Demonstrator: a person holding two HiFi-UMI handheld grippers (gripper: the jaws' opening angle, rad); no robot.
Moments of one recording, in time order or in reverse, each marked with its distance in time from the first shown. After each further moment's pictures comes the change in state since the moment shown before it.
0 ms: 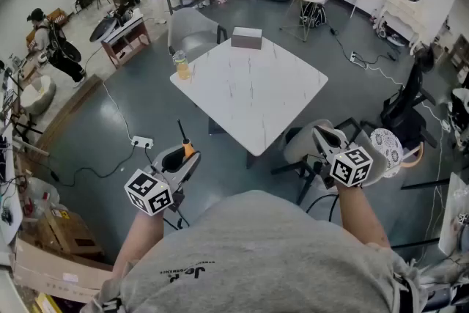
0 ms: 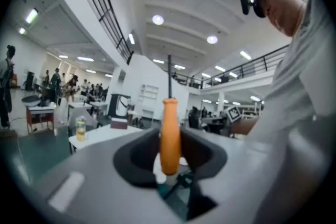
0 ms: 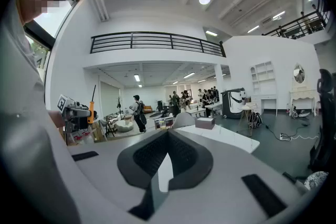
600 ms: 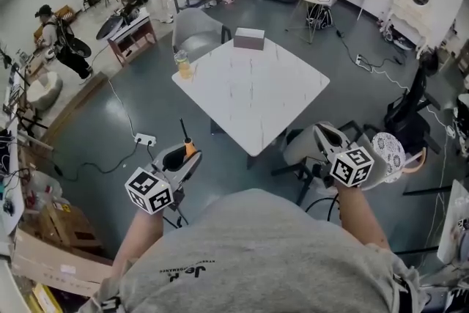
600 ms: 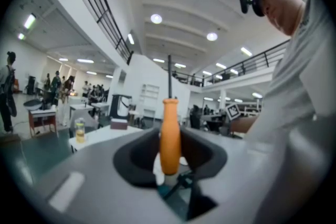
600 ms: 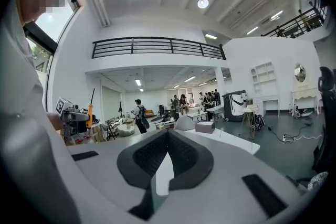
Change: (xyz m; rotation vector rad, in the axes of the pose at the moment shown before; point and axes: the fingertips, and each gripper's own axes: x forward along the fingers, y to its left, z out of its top) left arm 0.016 -0.025 0.006 0.024 0.014 0.021; right arm -0.012 -0.020 0.013 0.011 -0.042 0.019
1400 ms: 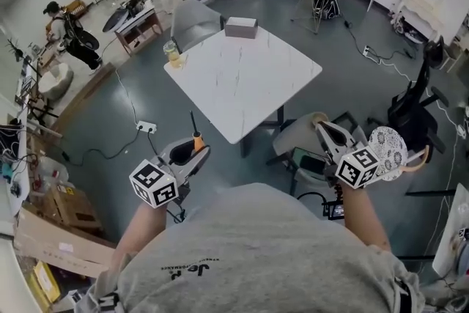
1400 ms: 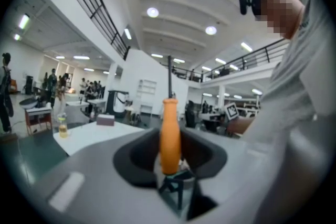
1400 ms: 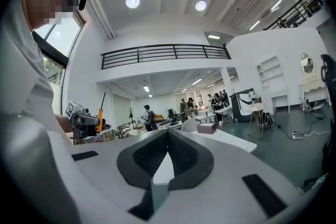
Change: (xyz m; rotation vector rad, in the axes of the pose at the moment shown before) left arm 0.089 -0.118 -0.006 0.008 0.052 -0.005; right arm -0.089 -0.077 -0.006 0.041 -0.055 0.126
